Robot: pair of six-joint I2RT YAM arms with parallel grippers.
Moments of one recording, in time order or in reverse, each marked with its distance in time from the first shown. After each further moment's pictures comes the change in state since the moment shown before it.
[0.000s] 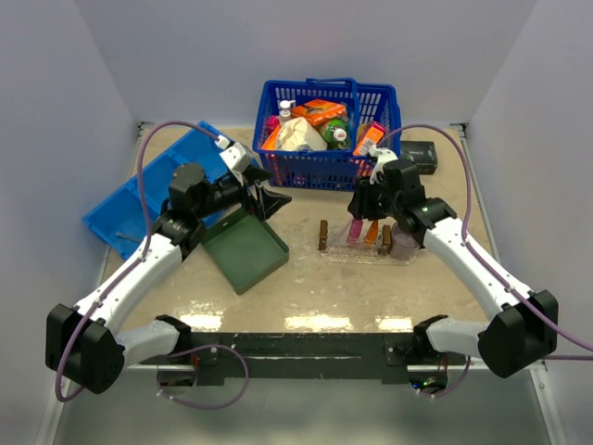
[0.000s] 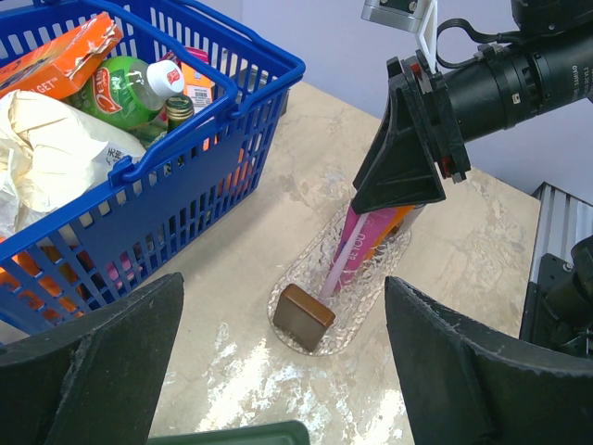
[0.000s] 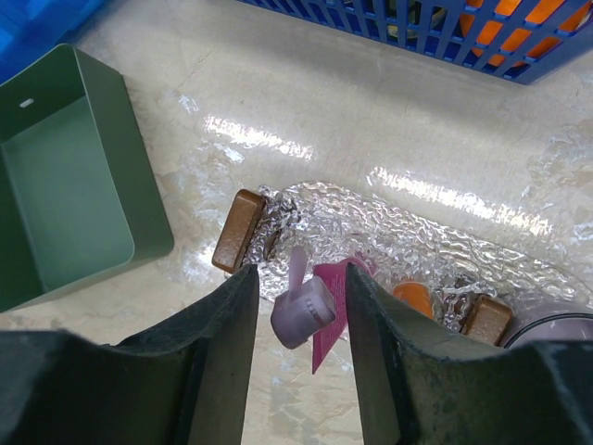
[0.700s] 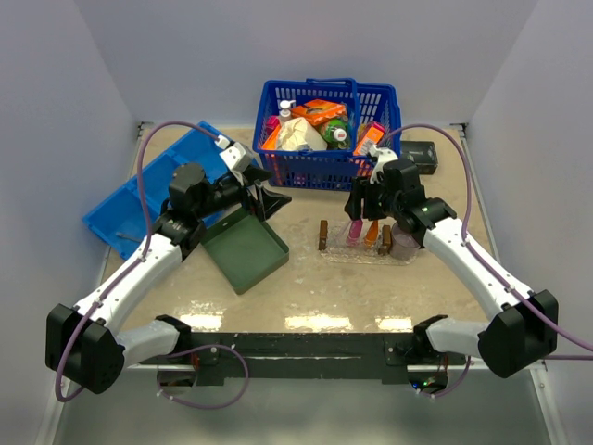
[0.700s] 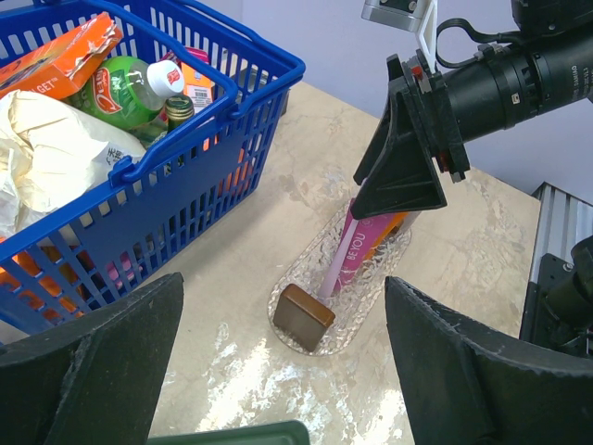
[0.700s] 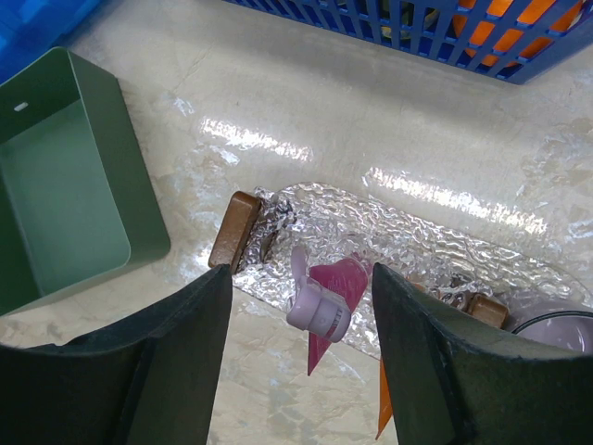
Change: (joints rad) left arm 0.000 0.000 0.000 0.000 0.000 0.000; right arm 0.001 0.000 0.000 0.000 0.015 0.002
